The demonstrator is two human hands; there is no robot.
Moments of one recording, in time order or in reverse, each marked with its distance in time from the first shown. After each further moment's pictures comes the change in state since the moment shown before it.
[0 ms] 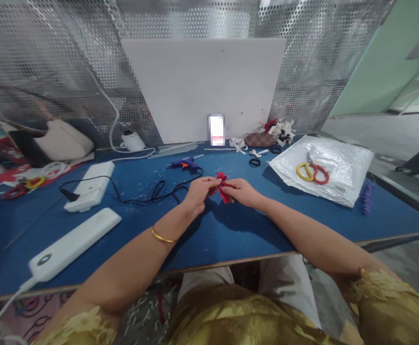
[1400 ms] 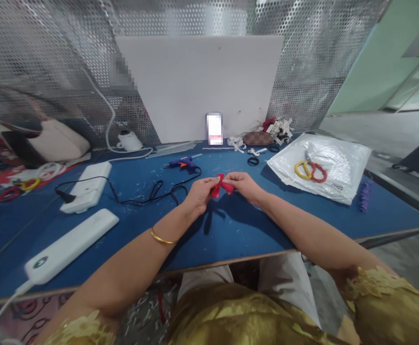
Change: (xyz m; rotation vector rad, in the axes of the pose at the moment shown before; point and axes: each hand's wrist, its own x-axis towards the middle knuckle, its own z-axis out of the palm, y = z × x) left_hand -0.005 -0.005 0.006 0.006 -0.113 0.033; right_hand 0.009 0.012 -0.003 0.391 0.154 0.103
